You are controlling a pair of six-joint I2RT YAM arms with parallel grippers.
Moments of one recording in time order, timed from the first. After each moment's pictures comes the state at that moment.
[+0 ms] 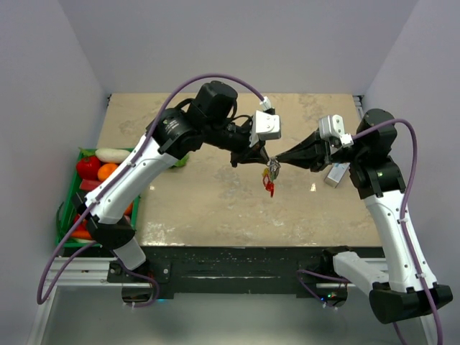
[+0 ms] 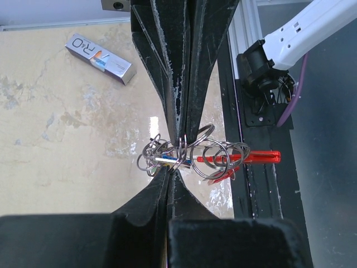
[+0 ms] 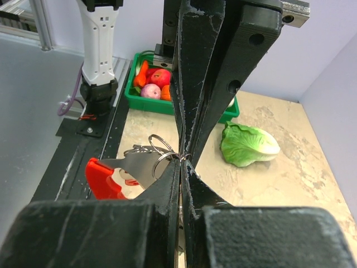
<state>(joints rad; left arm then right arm) -0.89 1.67 2.13 -1.03 0.61 0.40 0.17 1.01 1.25 -0.30 -1.41 -0.29</state>
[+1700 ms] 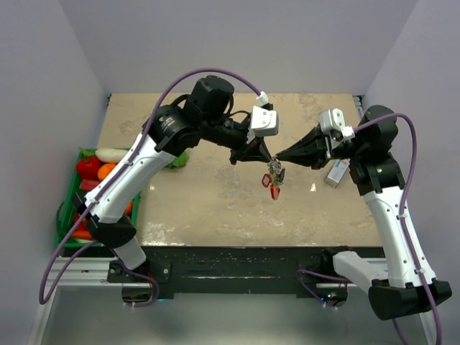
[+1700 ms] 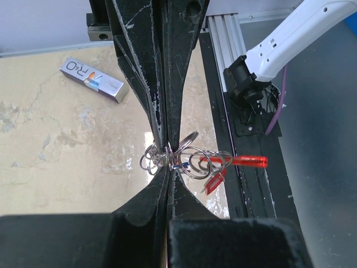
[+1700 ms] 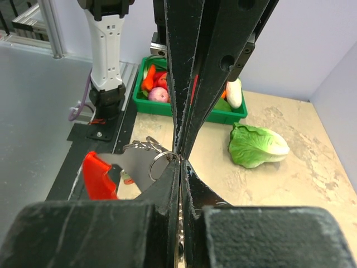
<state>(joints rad) -0.88 1.68 2.18 -1.03 0.70 0.40 0.16 1.03 1.26 -0.24 -1.43 -0.20</state>
